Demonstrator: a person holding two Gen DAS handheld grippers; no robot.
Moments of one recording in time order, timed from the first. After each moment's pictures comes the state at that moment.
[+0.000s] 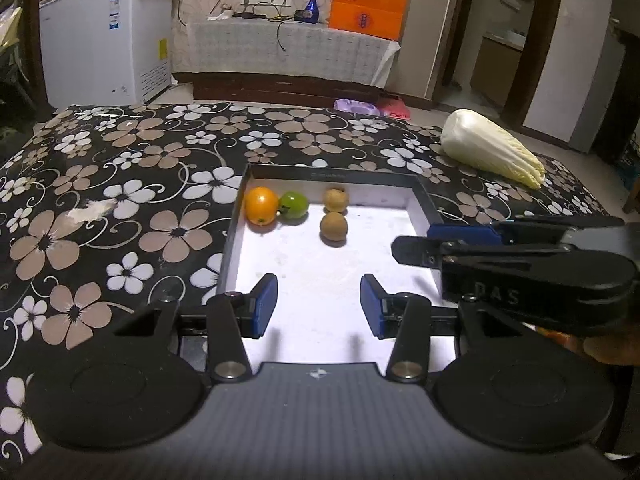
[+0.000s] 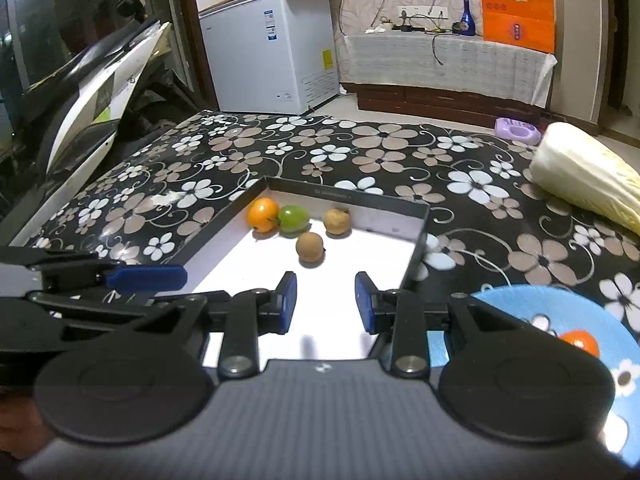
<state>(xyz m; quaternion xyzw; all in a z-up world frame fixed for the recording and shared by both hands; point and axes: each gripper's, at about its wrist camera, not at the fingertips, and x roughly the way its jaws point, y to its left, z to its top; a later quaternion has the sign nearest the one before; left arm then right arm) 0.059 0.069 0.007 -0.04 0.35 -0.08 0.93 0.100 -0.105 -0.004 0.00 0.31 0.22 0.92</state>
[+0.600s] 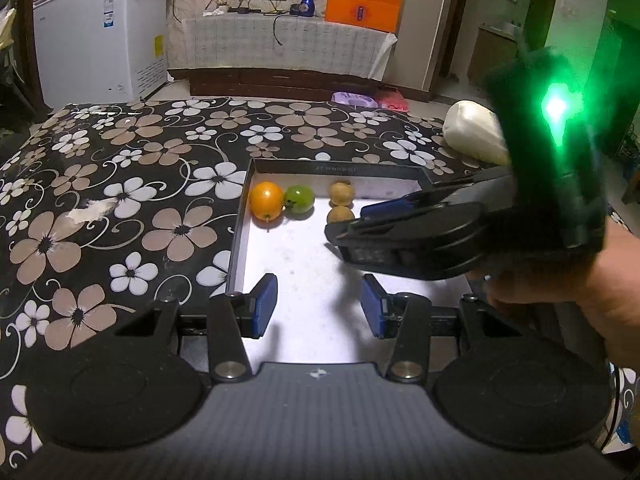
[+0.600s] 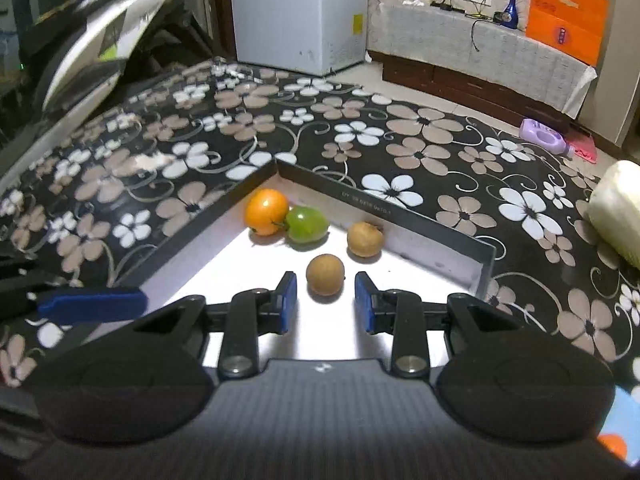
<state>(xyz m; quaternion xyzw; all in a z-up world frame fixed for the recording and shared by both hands) 0.064 0.075 0.004 -0.03 0.36 -0.09 0.93 0.161 -0.052 -0.023 -0.09 0.36 0.24 0.90</state>
